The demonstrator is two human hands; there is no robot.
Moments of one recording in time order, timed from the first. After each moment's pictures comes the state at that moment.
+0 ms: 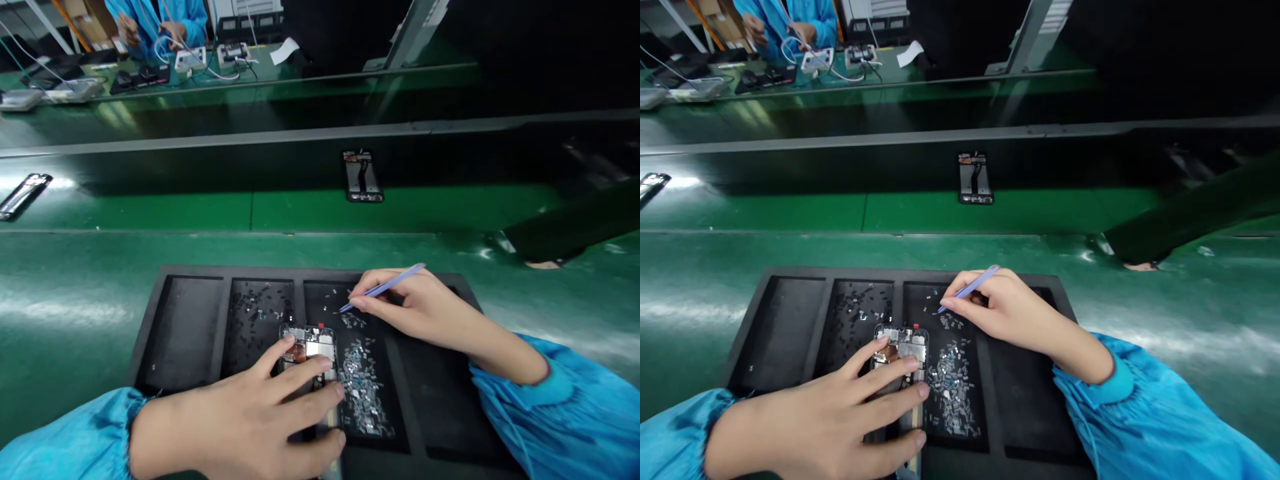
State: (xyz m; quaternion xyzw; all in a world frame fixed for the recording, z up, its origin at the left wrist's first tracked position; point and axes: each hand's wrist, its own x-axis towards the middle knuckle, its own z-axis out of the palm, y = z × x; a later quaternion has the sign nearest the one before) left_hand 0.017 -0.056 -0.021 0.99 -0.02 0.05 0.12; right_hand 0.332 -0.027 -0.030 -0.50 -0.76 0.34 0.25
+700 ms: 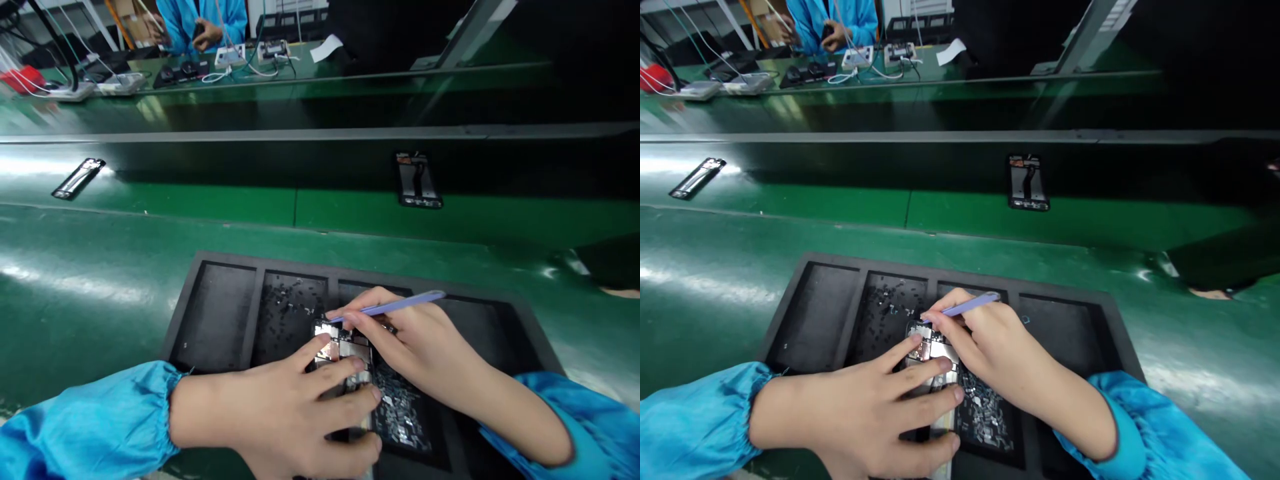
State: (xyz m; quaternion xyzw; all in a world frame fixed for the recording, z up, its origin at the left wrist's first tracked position) left_hand 0.019 -0.055 -0.023 0.99 -0.03 0.10 0.08; right_hand 0.256 -0.049 -0.021 -0.49 -0.76 0.30 0.31
